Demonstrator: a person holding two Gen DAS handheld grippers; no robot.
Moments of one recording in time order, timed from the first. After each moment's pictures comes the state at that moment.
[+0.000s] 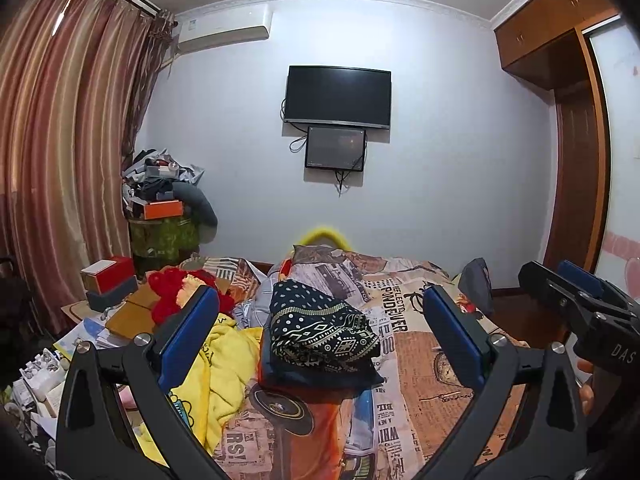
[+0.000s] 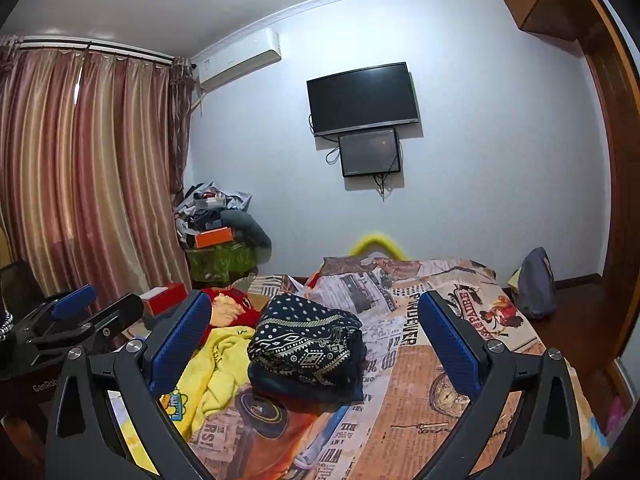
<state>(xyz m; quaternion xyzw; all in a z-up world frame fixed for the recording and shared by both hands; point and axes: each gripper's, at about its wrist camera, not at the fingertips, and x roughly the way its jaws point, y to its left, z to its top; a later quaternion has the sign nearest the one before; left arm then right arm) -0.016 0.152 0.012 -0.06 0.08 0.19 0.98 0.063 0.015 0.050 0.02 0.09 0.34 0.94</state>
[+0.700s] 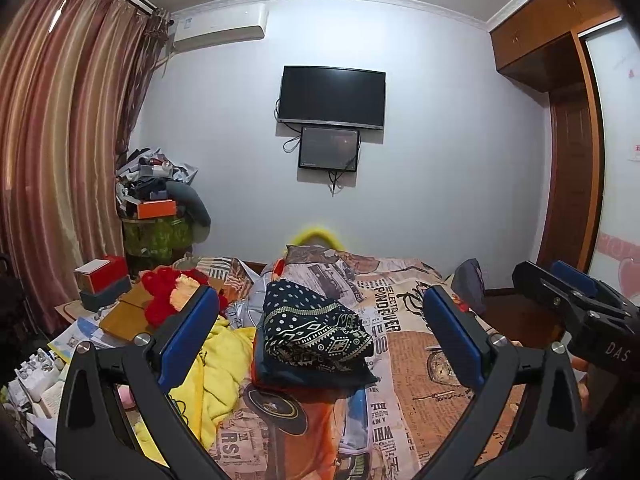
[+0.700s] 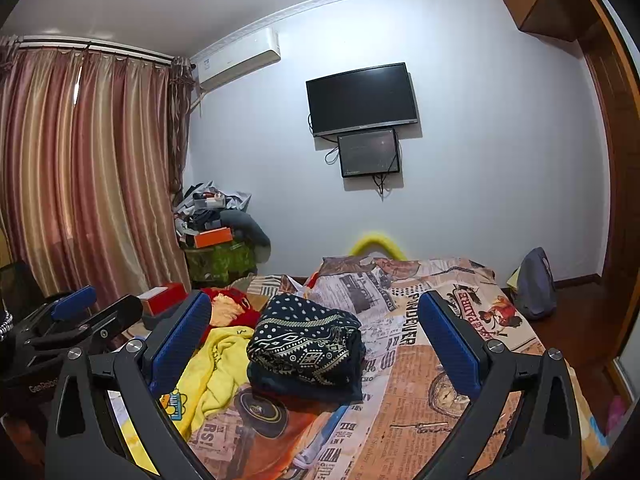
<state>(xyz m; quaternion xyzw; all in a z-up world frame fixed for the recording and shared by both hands) -0.016 0.152 0.010 -0.06 0.08 0.18 0.98 0.064 0.016 0.048 0.02 0.09 0.34 0.94</state>
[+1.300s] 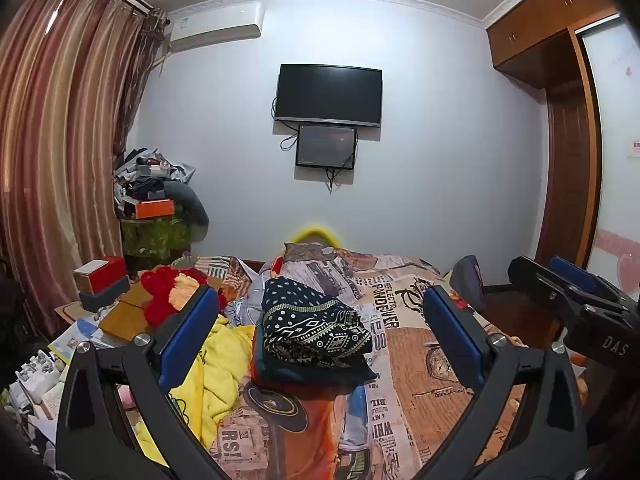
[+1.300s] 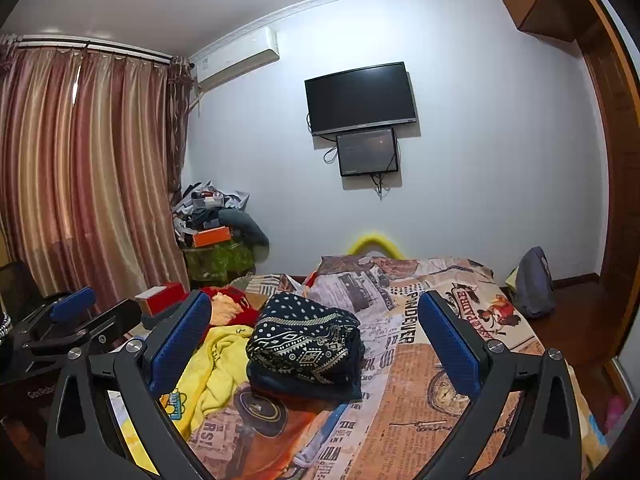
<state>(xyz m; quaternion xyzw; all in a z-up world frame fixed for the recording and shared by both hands) -0.019 0.150 0.009 -0.06 0.08 0.18 0.98 0.065 0.018 0.049 0.02 0.09 0.33 0.94</state>
